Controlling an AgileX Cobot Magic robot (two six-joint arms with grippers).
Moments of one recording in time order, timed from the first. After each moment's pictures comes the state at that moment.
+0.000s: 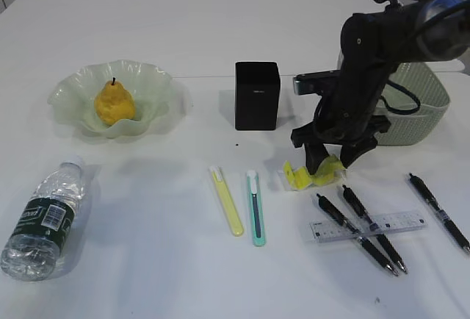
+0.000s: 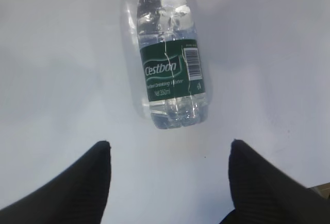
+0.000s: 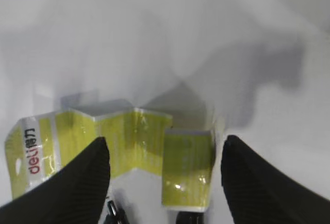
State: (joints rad) left arm -0.15 1.14 -0.85 -0.07 0.97 -0.03; right arm 0.25 2.18 -1.59 0.03 0.95 0.01
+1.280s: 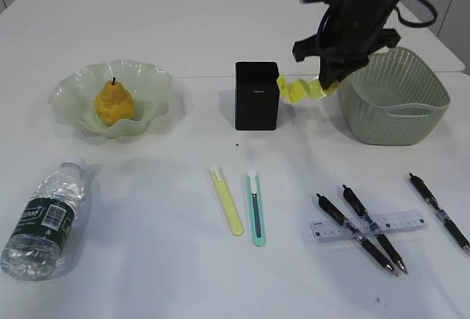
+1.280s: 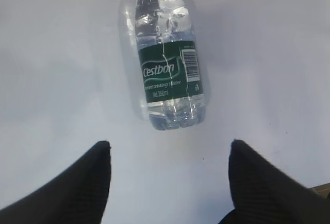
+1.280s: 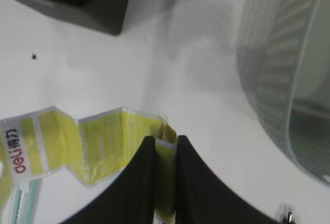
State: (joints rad) left arm -0.15 1.14 -0.85 -0.08 0.96 -0.03; right arm 0.24 2.12 -1.89 -0.01 1.11 0.01
